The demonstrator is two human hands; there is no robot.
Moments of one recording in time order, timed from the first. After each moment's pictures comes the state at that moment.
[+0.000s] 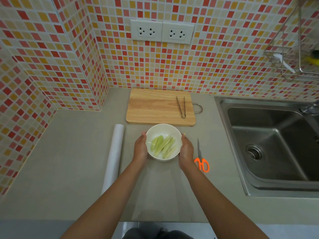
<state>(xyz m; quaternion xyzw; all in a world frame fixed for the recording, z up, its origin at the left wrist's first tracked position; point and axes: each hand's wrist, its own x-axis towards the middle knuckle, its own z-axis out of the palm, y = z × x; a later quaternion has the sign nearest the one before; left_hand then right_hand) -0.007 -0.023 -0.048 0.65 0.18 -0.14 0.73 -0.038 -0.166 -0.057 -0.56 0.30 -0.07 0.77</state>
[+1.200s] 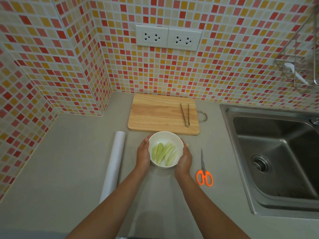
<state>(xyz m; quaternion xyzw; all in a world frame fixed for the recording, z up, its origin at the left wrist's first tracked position) 0.012 -0.033 -0.066 0.63 0.15 -0.10 0.75 -0.017 -0.154 -0.083 -0.48 0.35 -0.14 0.80</state>
